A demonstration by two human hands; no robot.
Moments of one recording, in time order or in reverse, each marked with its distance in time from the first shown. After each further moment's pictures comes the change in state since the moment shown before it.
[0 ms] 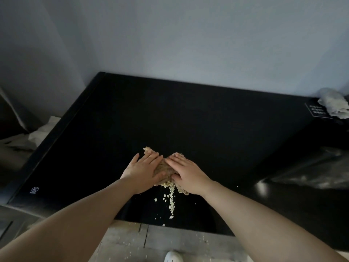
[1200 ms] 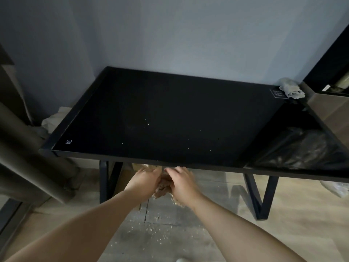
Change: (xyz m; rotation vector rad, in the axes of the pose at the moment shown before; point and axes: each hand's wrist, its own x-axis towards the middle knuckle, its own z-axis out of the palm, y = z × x) left_hand -0.184 0.059 0.075 -0.182 0.157 0.068; right_hand -0.159 -0.119 0.107 0.003 0.275 0.200
